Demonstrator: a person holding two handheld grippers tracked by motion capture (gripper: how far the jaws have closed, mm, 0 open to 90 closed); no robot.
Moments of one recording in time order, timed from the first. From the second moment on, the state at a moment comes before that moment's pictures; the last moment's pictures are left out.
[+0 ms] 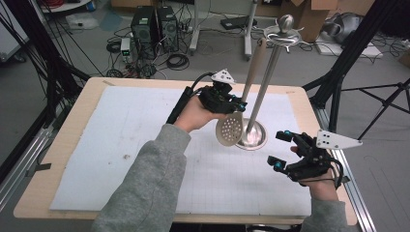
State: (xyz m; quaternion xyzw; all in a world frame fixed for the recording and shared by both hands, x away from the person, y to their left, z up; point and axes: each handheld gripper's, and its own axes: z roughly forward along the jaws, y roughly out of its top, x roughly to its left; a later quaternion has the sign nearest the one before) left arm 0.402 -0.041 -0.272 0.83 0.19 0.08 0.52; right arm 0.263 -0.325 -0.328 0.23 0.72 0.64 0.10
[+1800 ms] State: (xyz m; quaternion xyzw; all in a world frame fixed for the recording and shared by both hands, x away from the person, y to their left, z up) left arm 0.354 0.050 -0.291 0.80 0.18 0.16 0.55; right arm 0.265 -0.326 -0.333 0.24 0.74 0.63 0.10
